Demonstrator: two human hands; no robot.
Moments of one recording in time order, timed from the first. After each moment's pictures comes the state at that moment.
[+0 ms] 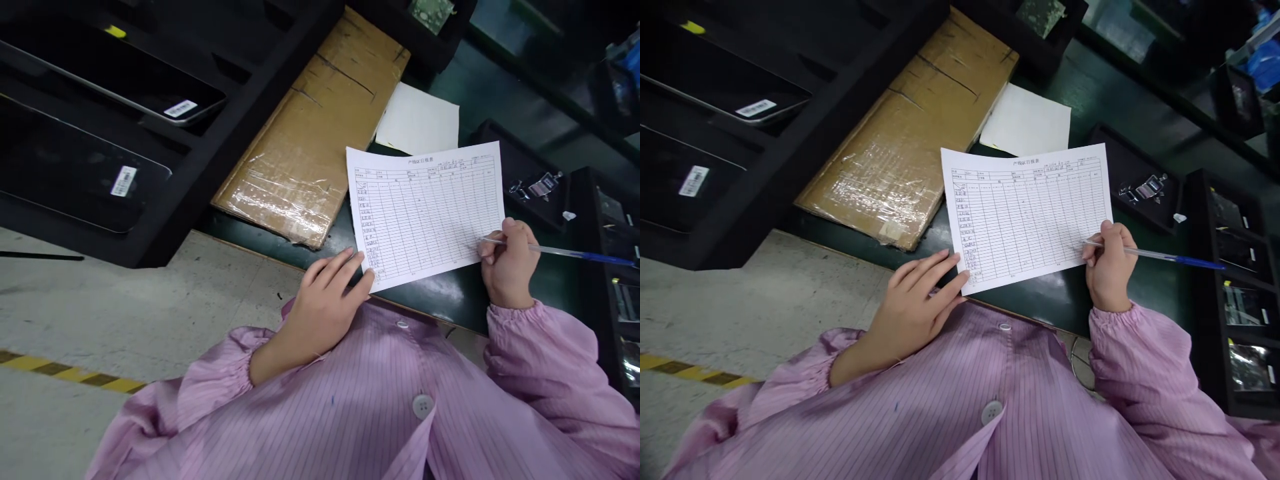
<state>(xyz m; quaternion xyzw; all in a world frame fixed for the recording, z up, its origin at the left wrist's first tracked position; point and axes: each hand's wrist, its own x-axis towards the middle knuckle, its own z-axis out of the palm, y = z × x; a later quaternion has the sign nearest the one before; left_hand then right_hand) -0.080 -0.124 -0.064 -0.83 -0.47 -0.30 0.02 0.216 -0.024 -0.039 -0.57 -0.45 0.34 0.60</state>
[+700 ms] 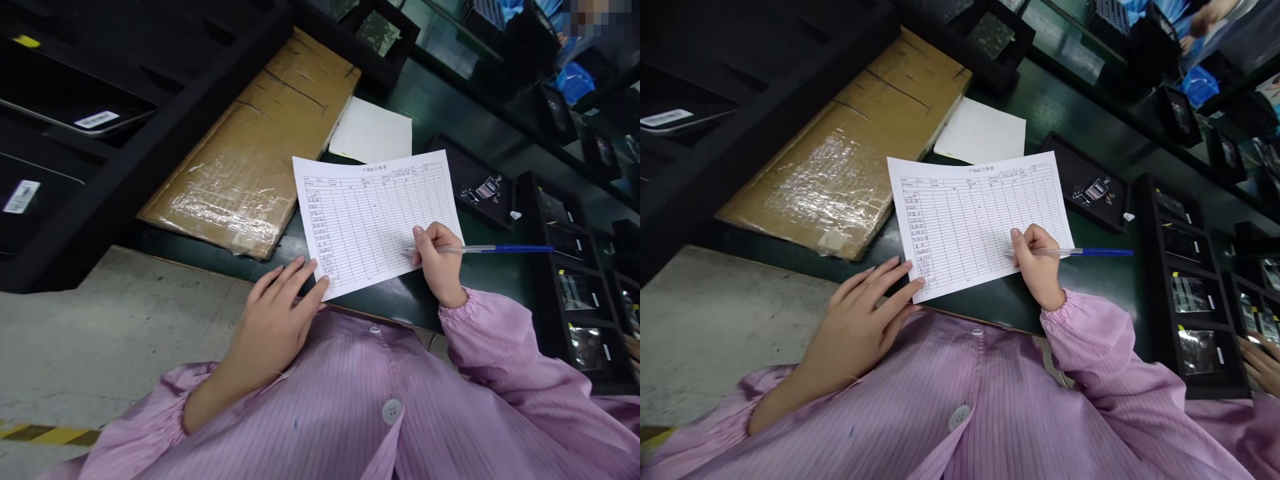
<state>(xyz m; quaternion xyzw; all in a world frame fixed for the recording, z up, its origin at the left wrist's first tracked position) -0.076 -0.125 -0.062 -0.84 -0.48 -0.27 0.03 0.190 -0.028 -0.034 -0.58 -0.58 0.33 0.47</state>
